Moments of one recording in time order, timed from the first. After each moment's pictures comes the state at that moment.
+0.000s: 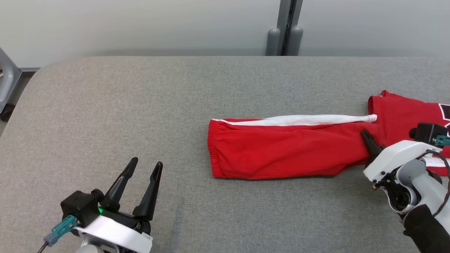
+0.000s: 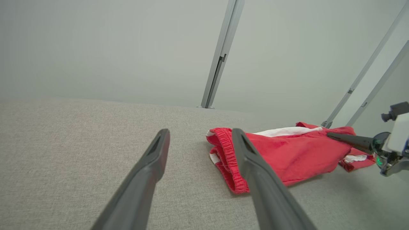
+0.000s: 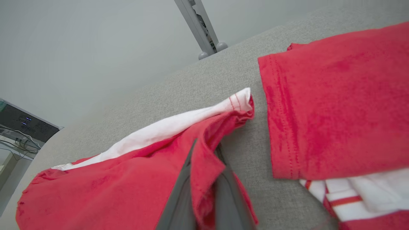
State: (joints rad) left arm -0.11 0.30 -0.36 0.16 -0.61 -0.10 -0.26; right arm -0.64 -0.31 0.56 0.89 1.09 0.13 -0.07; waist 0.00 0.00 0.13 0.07
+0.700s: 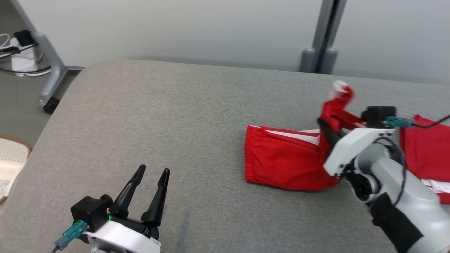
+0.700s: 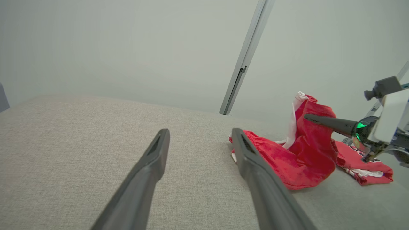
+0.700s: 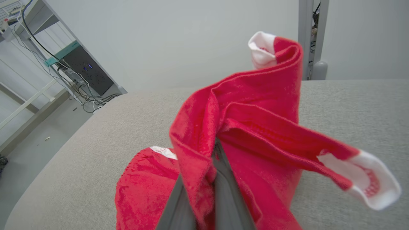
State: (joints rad) left arm -0.09 0.26 -0.38 0.17 -0.62 -0.09 -0.26; right arm -0.74 -0.25 0.73 0.87 1.01 0.13 -0.10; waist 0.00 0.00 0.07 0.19
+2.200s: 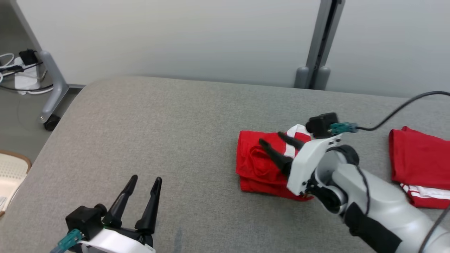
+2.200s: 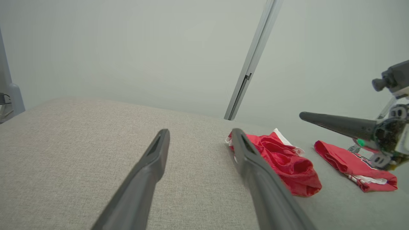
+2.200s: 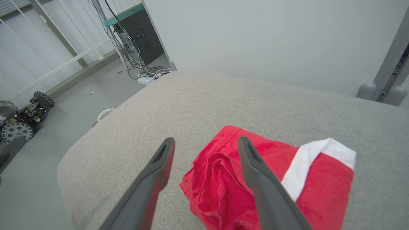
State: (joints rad) left arm -0.05 0.26 -0.36 0.19 -0.62 -0.06 -0.26; right arm -0.81 -0.19 1.08 0.77 1.12 0.13 -0.05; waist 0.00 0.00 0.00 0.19
